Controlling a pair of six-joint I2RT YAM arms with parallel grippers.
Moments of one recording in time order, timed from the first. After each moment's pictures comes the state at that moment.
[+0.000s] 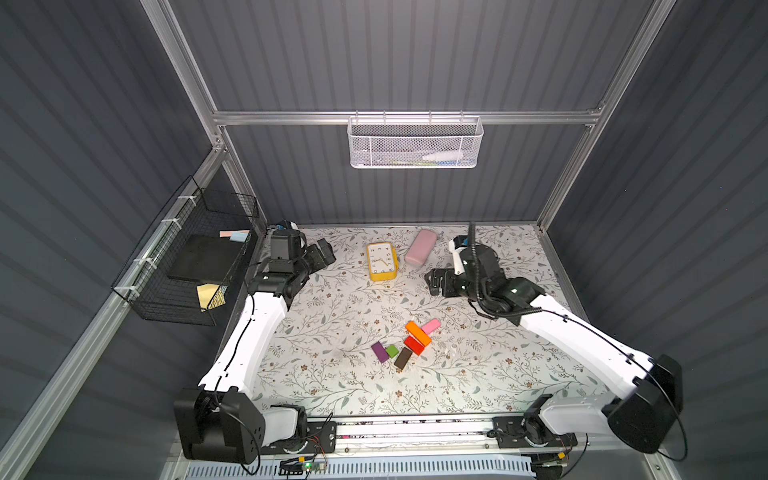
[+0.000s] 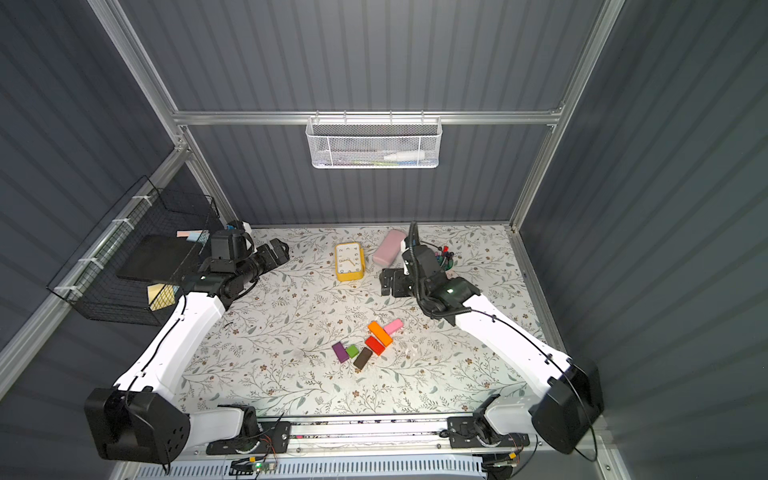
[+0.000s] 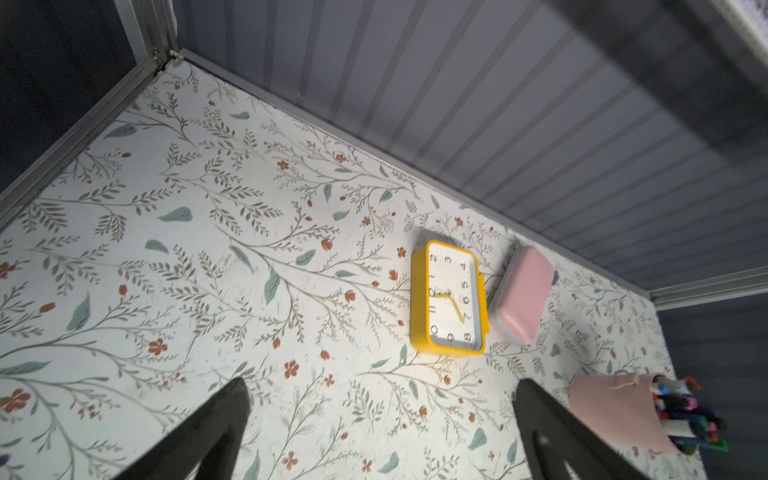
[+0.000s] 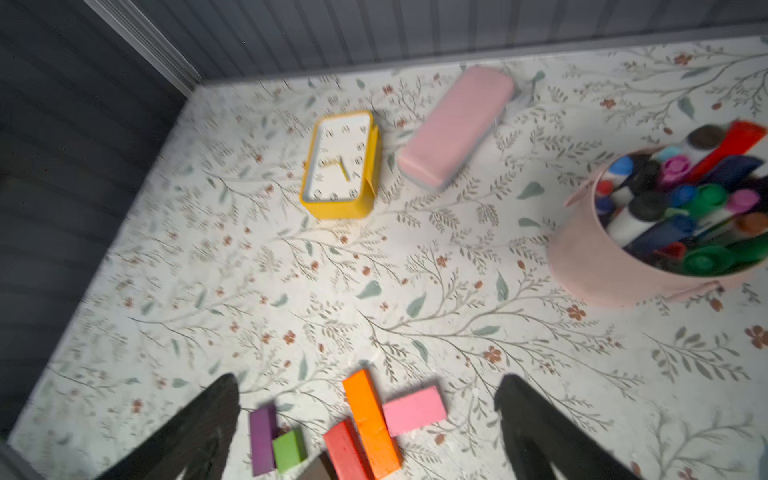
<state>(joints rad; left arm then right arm) -0.14 1.29 1.18 -0.48 0.01 -0.50 0.69 1.39 1.17 -0.52 0.12 0.44</state>
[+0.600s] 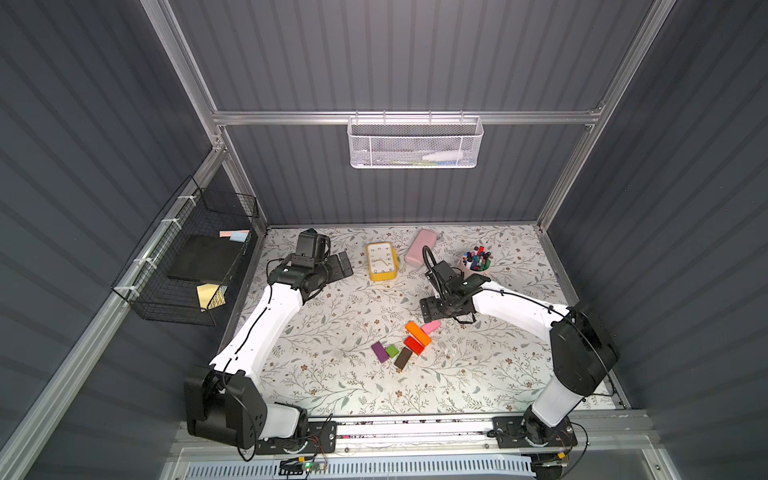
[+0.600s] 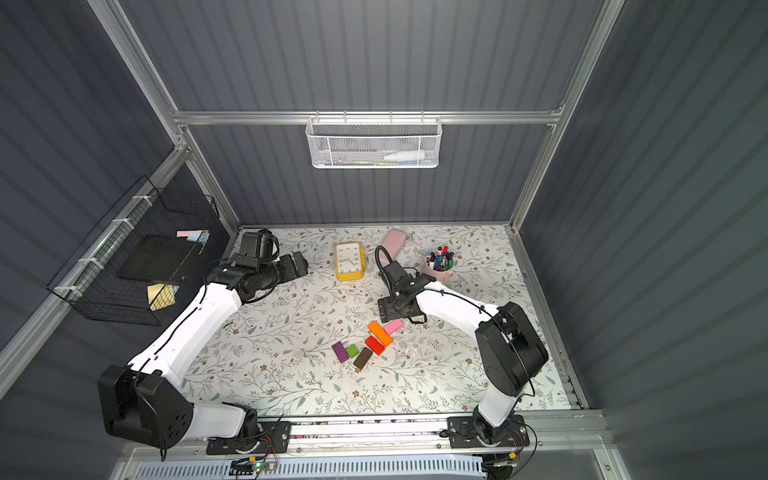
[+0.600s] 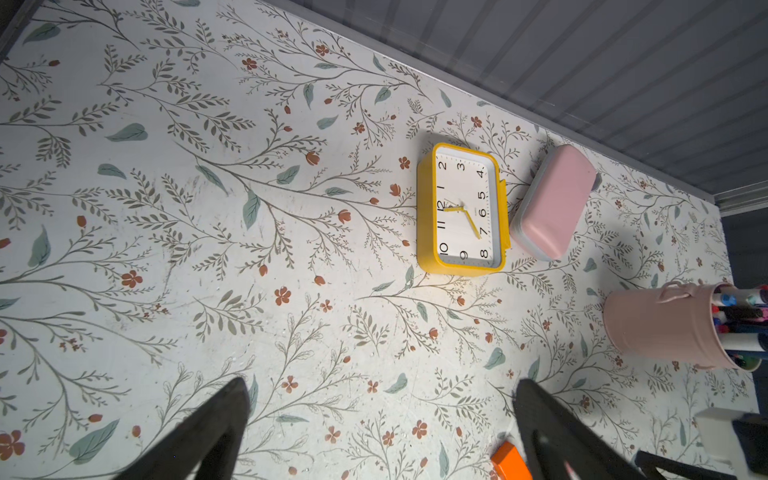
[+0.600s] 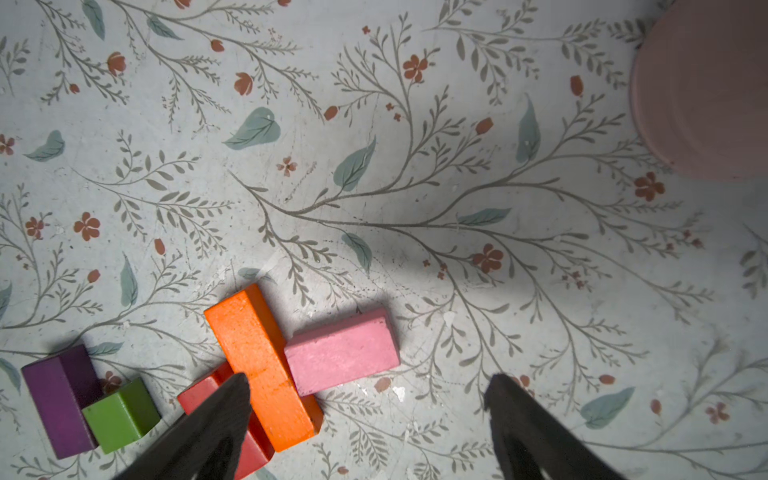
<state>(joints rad) -0.24 1.38 1.22 -0.63 -0.01 -0.49 0.70 1.71 1.19 -0.67 0.09 0.37</state>
